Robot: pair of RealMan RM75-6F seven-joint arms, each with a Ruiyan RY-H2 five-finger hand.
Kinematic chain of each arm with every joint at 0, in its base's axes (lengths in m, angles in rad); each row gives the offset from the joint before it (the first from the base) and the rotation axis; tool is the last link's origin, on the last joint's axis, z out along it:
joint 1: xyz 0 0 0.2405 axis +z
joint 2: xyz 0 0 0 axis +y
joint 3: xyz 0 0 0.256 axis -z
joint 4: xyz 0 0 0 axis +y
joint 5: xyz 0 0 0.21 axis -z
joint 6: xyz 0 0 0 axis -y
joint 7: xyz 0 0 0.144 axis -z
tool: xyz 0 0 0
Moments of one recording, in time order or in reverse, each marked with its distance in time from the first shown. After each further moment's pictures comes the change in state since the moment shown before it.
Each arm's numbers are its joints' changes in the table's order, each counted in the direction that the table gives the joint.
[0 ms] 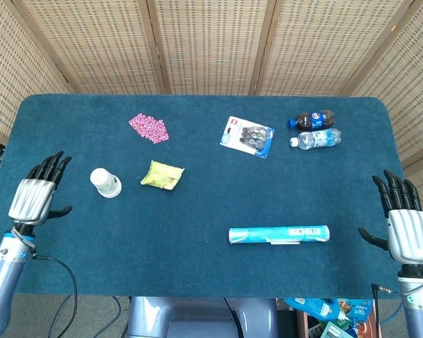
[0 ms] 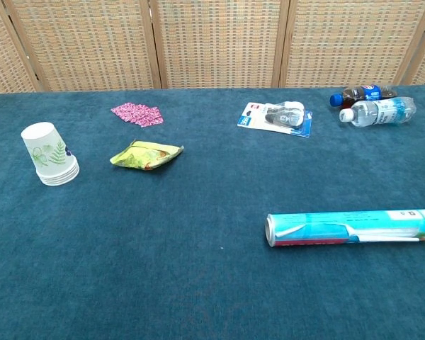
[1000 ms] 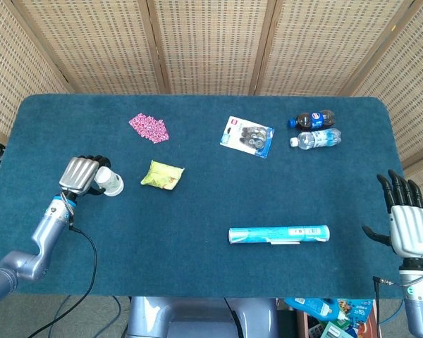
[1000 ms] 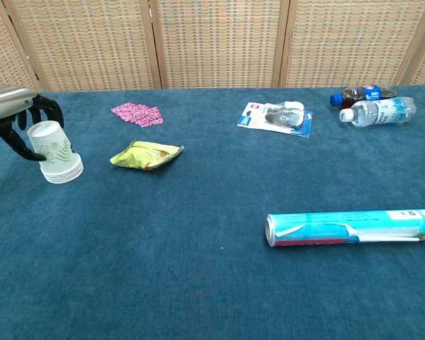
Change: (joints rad) left arm -0.274 -0.323 -0.018 0.580 -0.014 0.277 0.246; right arm 0.023 -0.012 -0.015 0.037 -0.098 0.063 0.010
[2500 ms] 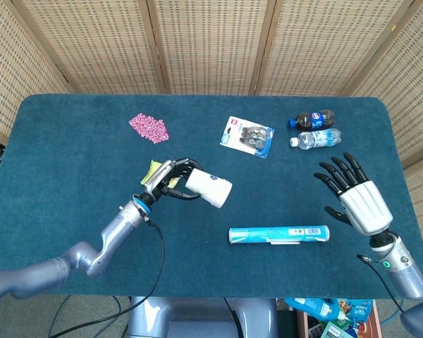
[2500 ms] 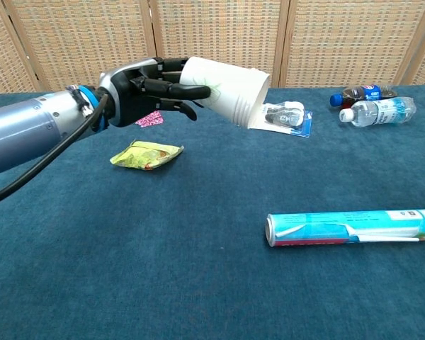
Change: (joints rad) left arm -0.211 -0.131 0.146 -0.298 -0.001 0.105 1.100; right arm 0.233 -0.164 0.033 0.518 0.457 -0.059 -0.282
